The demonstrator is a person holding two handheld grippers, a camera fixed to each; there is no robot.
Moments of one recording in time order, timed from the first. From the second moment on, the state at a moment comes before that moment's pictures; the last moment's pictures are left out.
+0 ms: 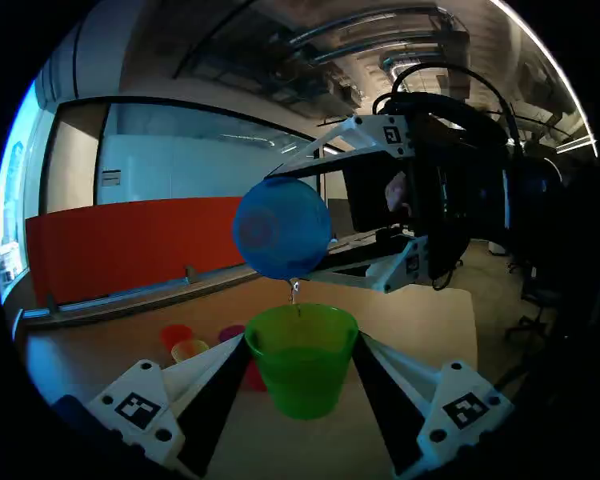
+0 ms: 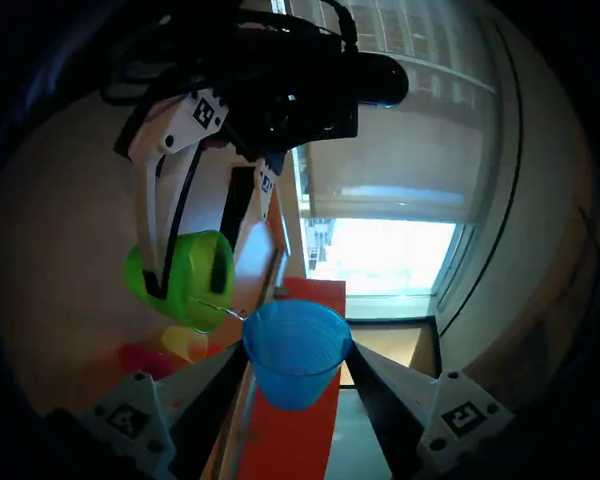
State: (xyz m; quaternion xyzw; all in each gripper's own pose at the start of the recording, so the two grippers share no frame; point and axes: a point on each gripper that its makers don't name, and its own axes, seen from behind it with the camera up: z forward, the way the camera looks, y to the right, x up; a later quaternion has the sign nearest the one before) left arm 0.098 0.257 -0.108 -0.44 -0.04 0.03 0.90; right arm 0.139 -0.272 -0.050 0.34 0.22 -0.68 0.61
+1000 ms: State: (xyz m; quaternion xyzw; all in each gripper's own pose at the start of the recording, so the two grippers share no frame) left arm 0.097 0.259 -0.106 -0.44 -0.04 0.03 0.90; right arm 0.140 -0.272 -0.056 0.33 0.24 -0.70 0.59
